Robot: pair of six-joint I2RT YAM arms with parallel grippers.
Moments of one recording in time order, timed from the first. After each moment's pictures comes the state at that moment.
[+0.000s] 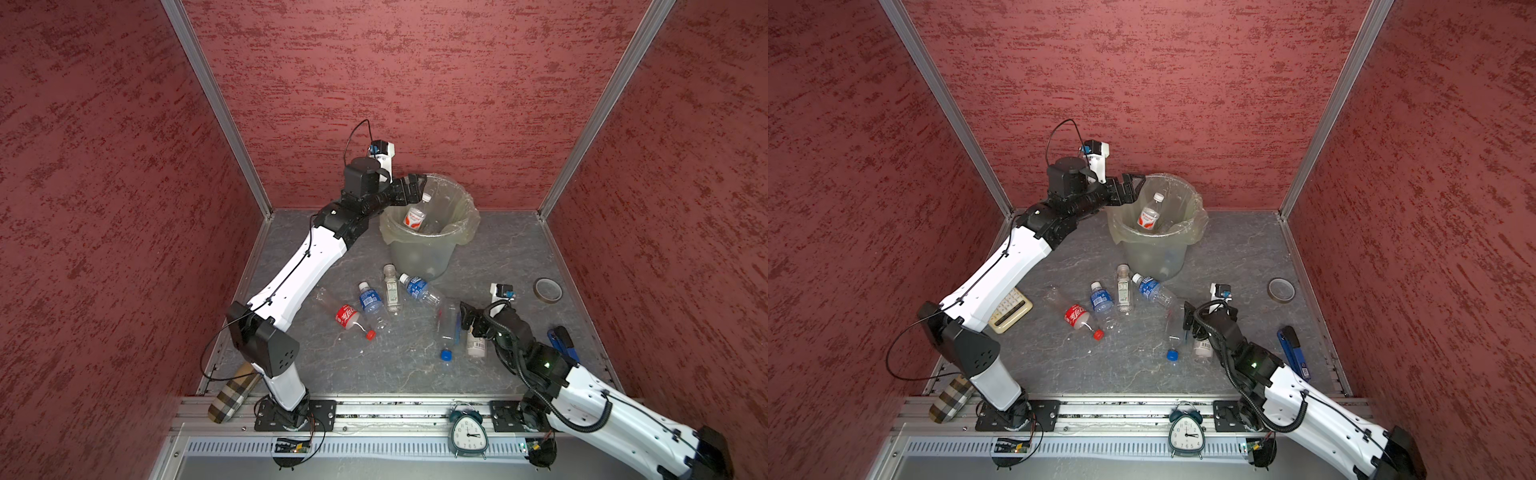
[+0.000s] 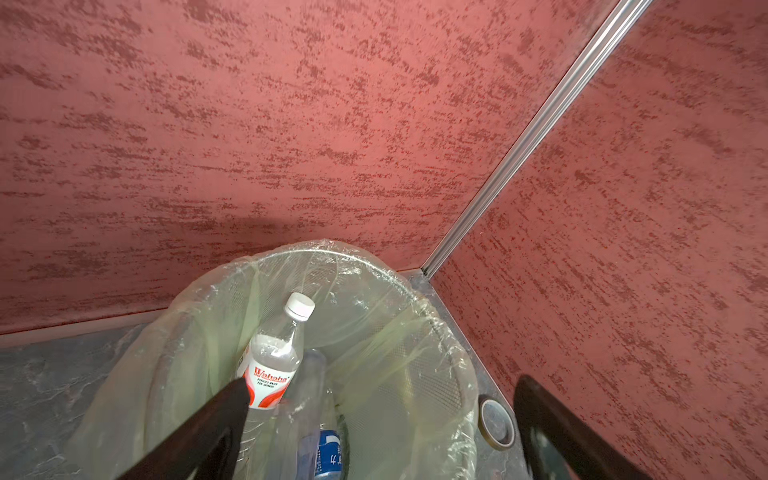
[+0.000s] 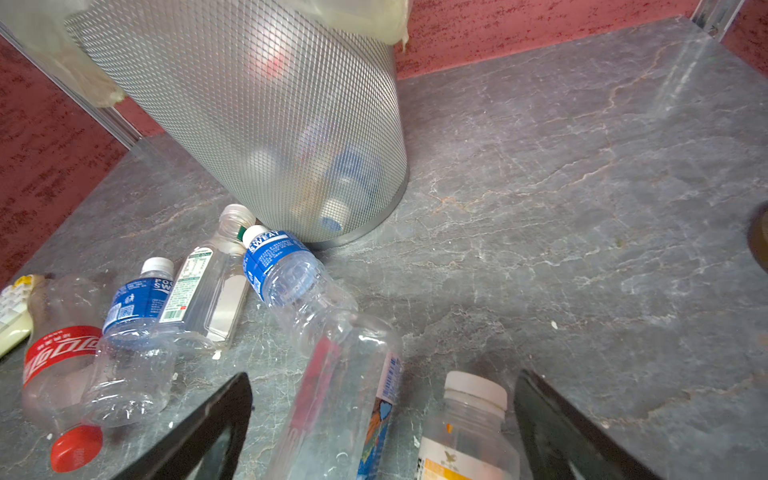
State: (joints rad) left arm -0.53 1.66 1.85 -0.35 0.10 -0.43; right arm 0.78 0.69 0.39 -0.23 0.48 0.57
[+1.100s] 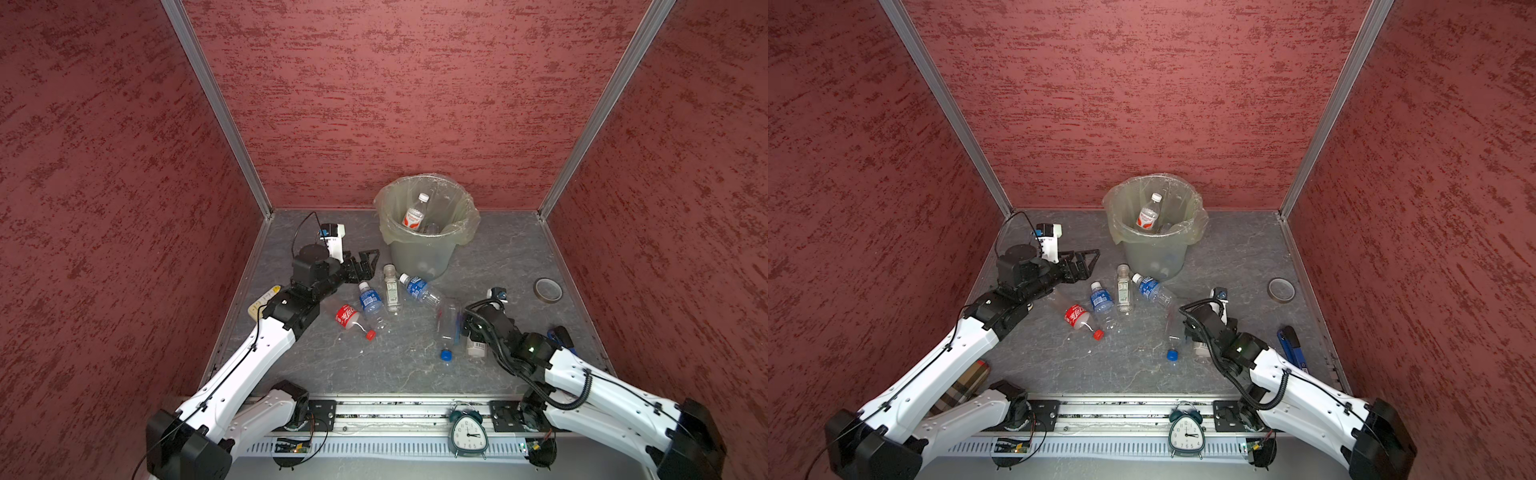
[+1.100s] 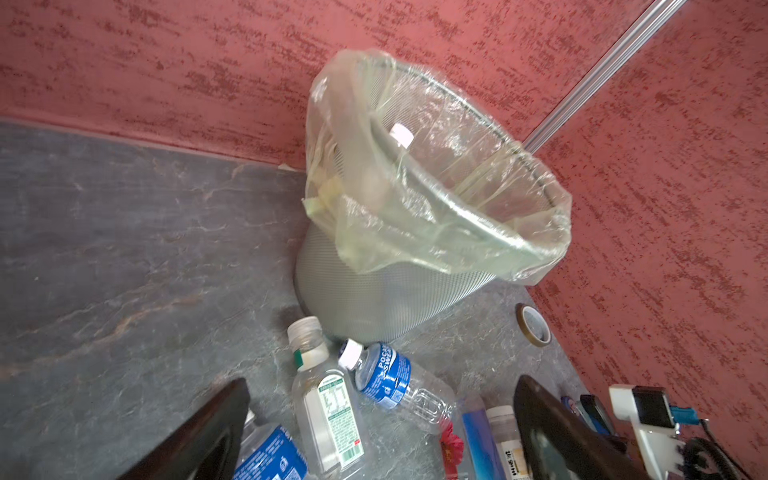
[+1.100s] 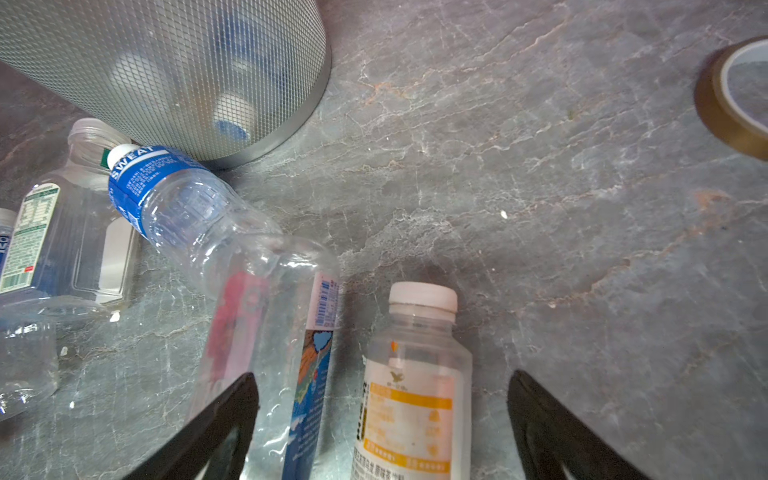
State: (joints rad) left arm -0.41 0.99 0.84 -0.17 0.13 -0.48; right arm 0.78 0.87 0.48 -0.50 0.48 0.80
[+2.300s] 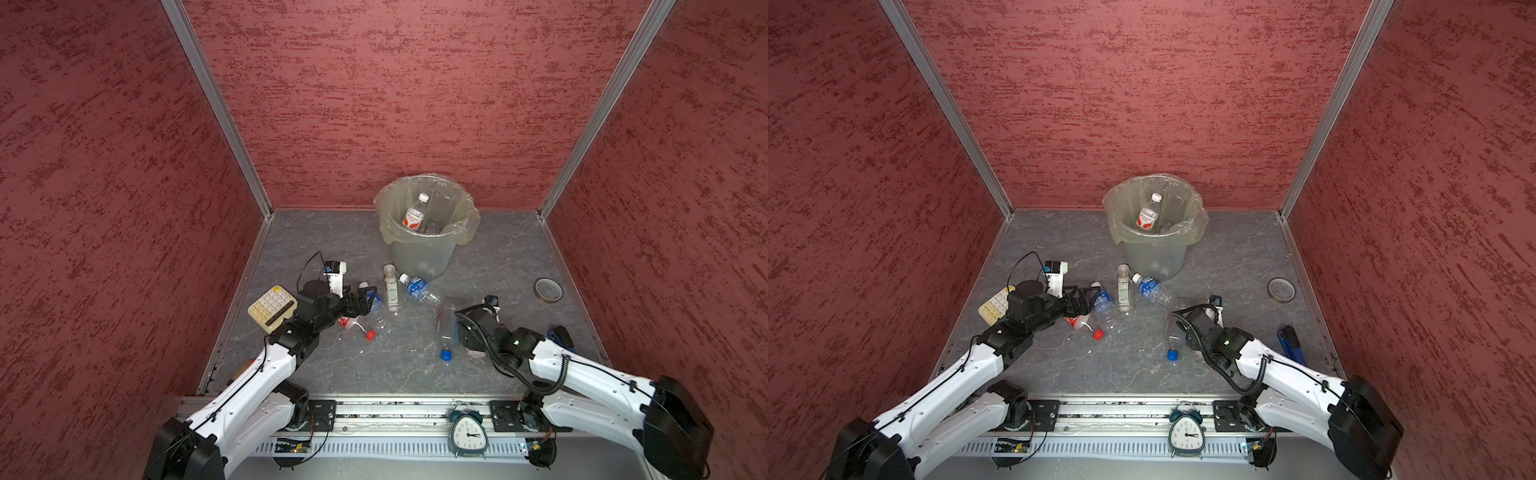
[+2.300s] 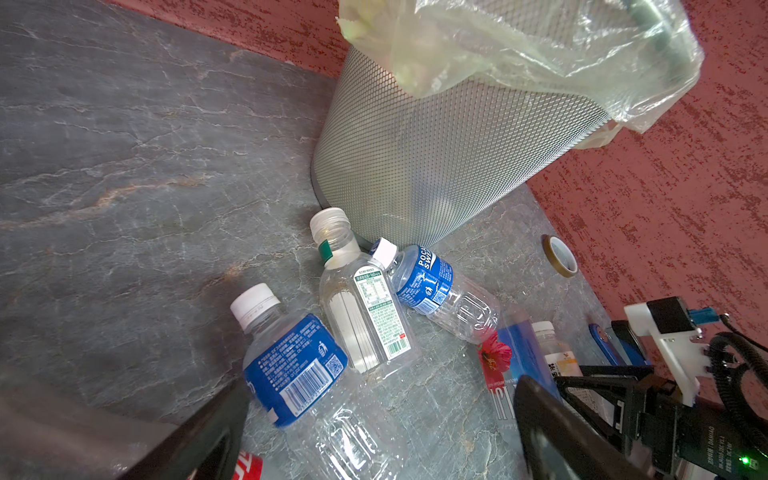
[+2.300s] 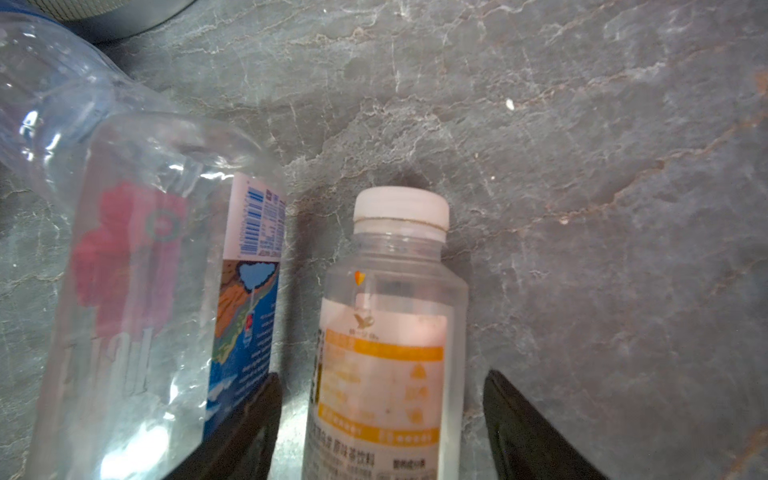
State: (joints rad) left arm -0.41 0.87 0.47 0.00 0.21 -0.48; right arm 0.78 1.03 0.48 -0.57 0.39 0.86
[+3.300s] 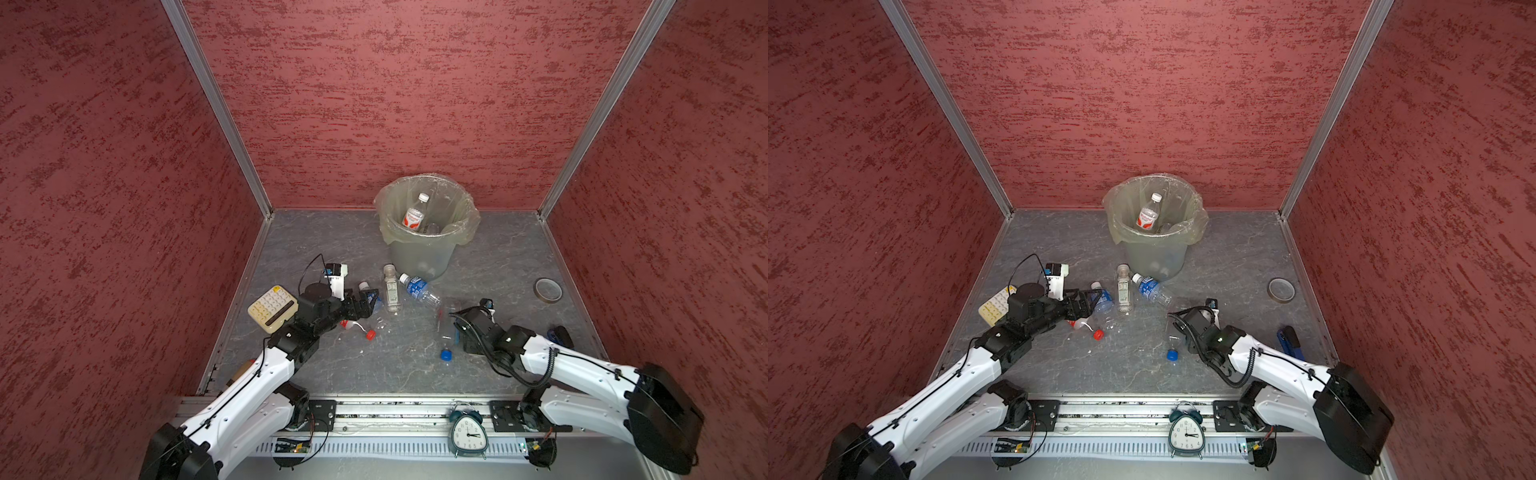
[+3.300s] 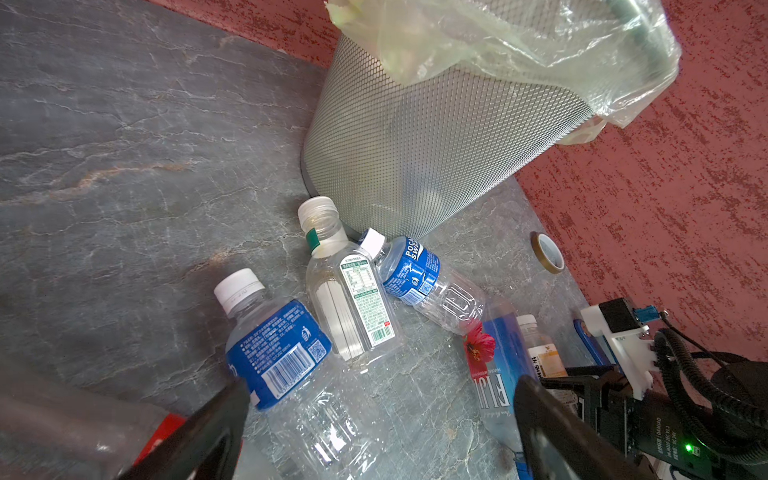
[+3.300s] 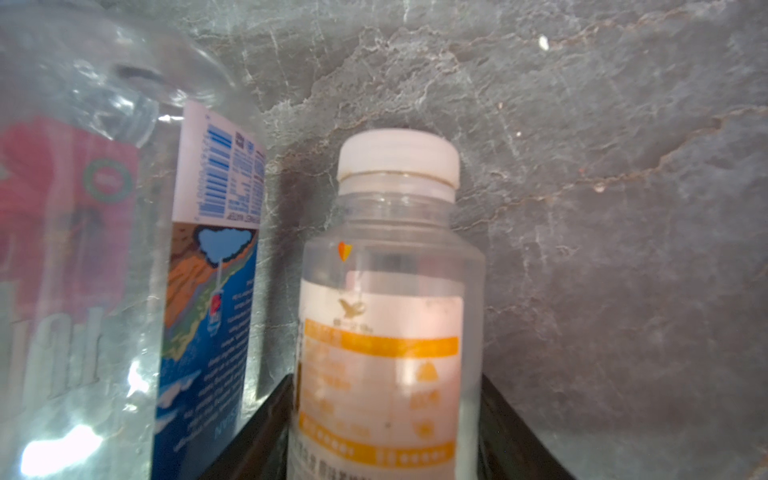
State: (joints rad) left arm -0.46 0.84 0.47 -0.04 0.18 -0.52; right arm 0.78 1.10 0.48 -0.57 0.34 0.86
